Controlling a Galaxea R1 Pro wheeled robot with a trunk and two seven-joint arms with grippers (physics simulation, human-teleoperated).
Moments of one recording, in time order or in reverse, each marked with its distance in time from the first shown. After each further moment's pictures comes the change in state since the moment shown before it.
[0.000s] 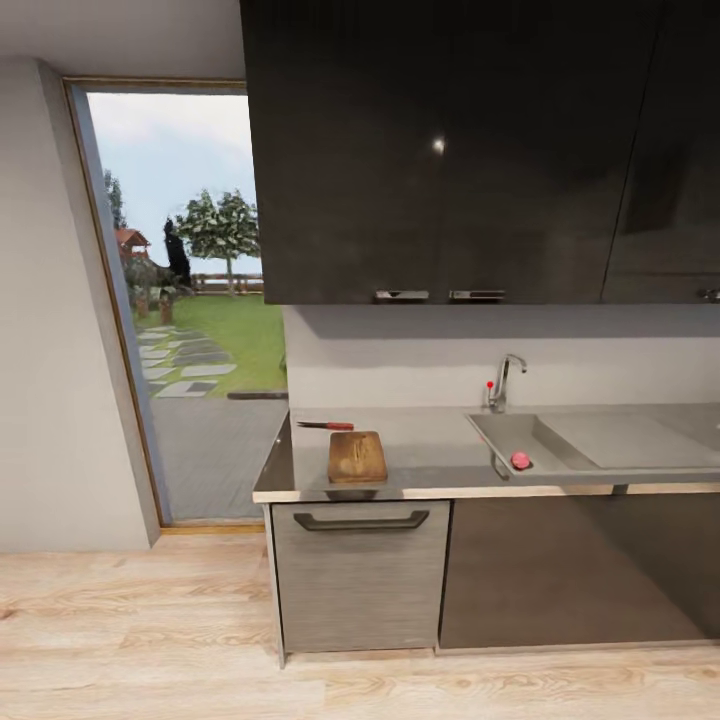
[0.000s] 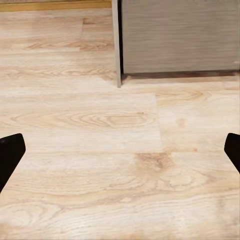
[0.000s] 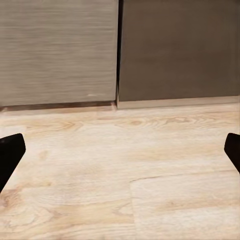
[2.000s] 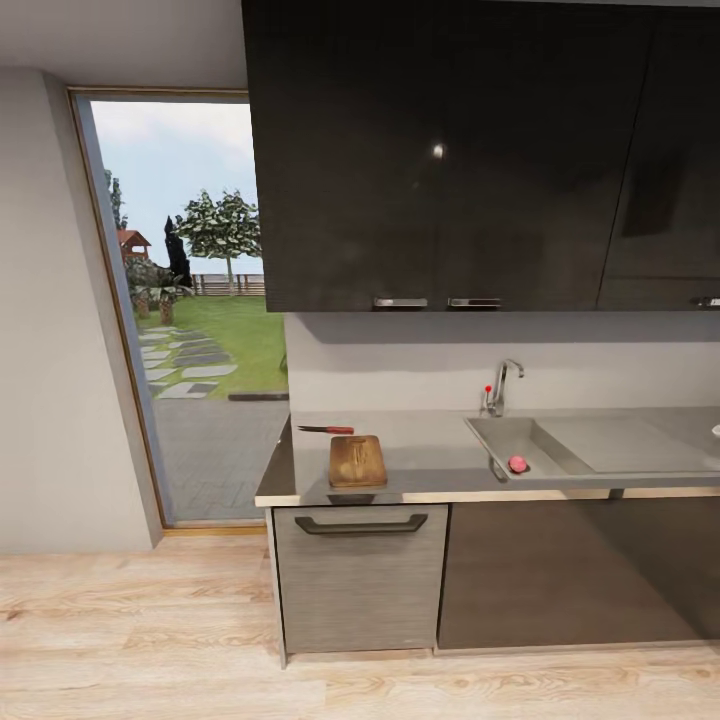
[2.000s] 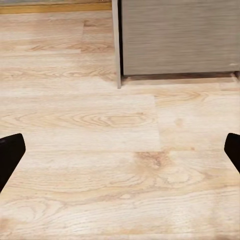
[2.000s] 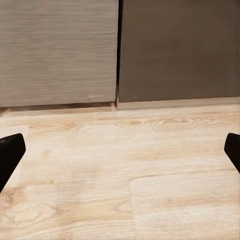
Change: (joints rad) left arm 0.000 -0.001 0.000 0.000 0.000 0.000 0.000; right arm 0.000 0.000 0.001 0.000 0.000 0.001 0.000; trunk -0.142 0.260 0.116
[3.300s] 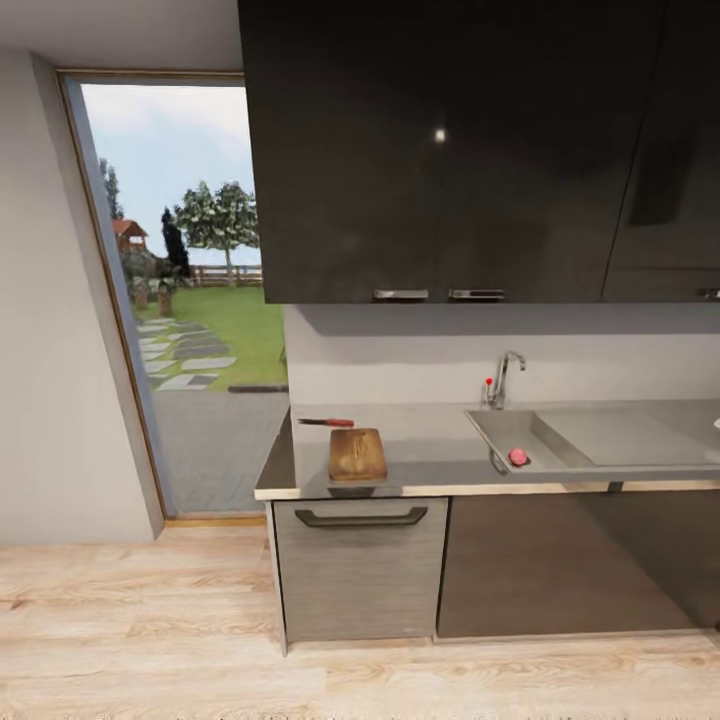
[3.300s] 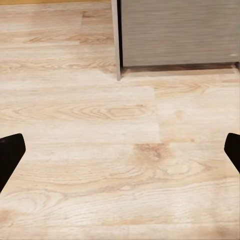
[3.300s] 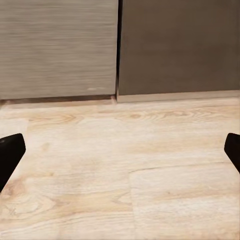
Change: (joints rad) left arm 0.000 0.000 -0.003 0.003 -0.001 0.000 0.000; right arm 0.000 0.000 0.000 0.000 0.000 0.000 0.000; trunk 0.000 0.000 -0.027
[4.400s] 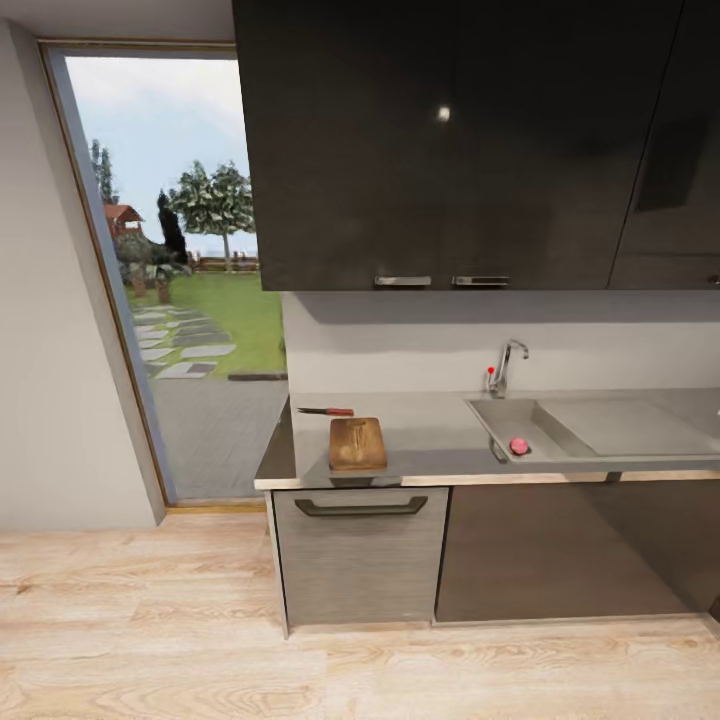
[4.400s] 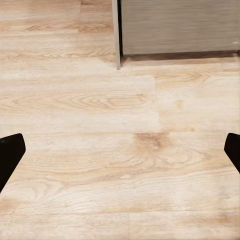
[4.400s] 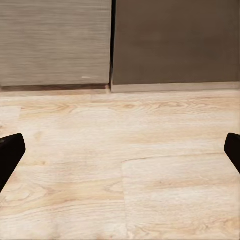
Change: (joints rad) left arm 0.000 0.000 0.000 0.000 0.000 0.000 0.000; right arm 0.000 -0.024 0.002 0.002 0.000 -0.001 0.002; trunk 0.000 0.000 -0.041
